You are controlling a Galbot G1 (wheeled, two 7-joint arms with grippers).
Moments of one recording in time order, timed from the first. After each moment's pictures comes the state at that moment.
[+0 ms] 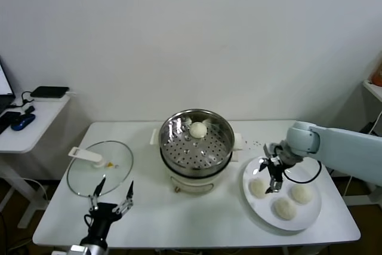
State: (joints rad) left arm 1.71 -1.49 -0.67 -2.04 -0.06 -0.14 0.15; right arm 0.40 0.67 -1.48 1.42 0.42 -0.35 -0.87
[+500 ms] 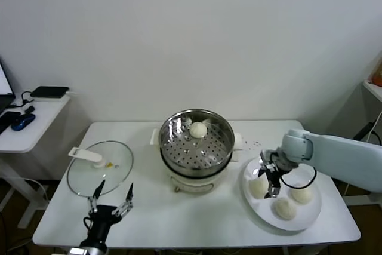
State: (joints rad) left arm 1.73 -1.50 -0.67 -2.04 -0.06 -0.14 0.15; right arm 0.32 0.70 -1.45 1.38 0.38 -0.35 -0.86
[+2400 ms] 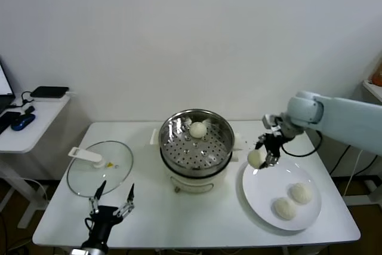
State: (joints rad) left arm 1.73 -1.50 -0.66 -2.04 -0.06 -0.16 0.14; right arm 0.76 0.75 -1.63 1.43 0.63 -0.31 -0.97
